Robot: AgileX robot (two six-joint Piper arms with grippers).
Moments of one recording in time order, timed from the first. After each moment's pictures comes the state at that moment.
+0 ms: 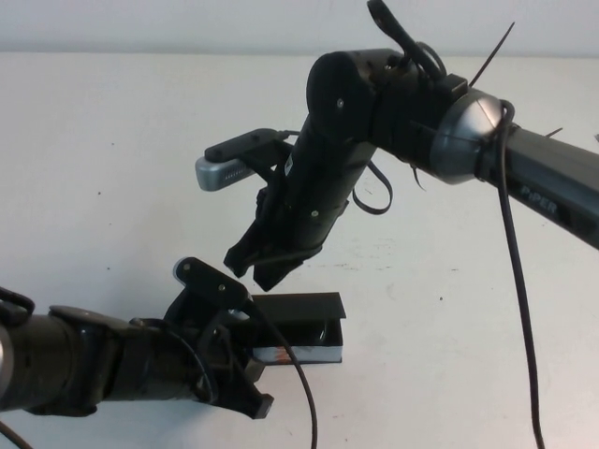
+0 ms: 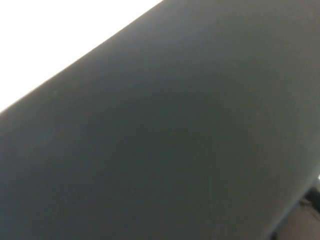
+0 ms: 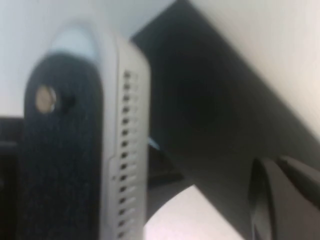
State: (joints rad) right arm 0.70 2.08 -1.89 0.35 1.22 -0.23; left arm -0.61 1.65 -0.60 -1.72 0.25 1.74
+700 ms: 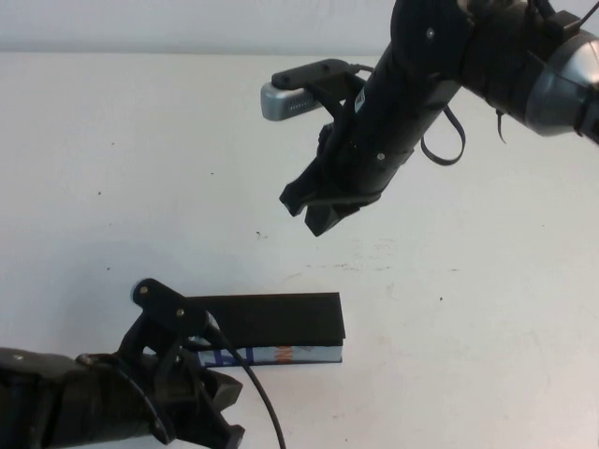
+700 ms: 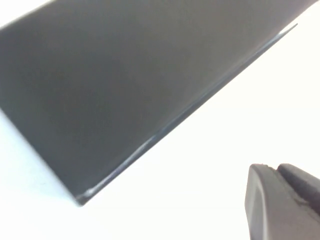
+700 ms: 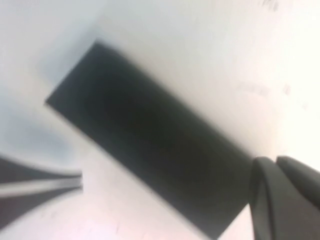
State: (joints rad) right arm 0.58 1.96 -1.87 0.32 1.23 -0.21; left arm -0.61 1.44 -0.45 -1.72 0.26 1.70
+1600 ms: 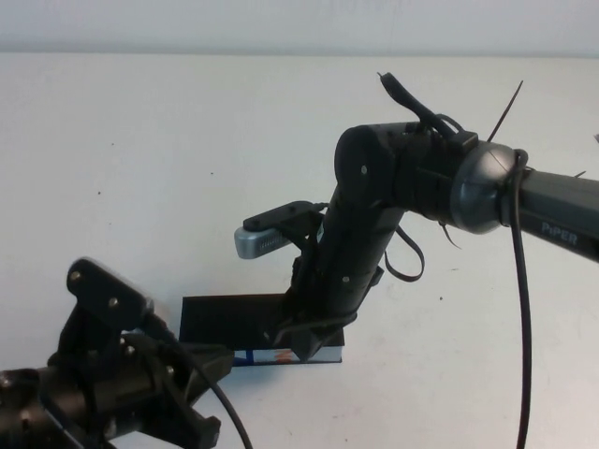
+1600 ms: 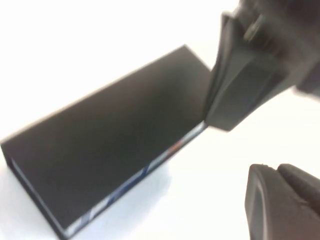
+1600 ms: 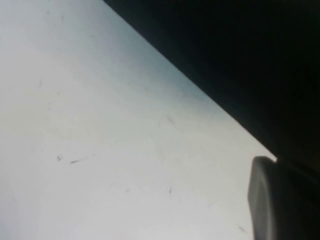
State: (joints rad) right arm 0.69 2.01 -1.58 0.39 1.14 -0.23; left arm -0.61 1.11 -0.38 -1.71 0.28 1.61
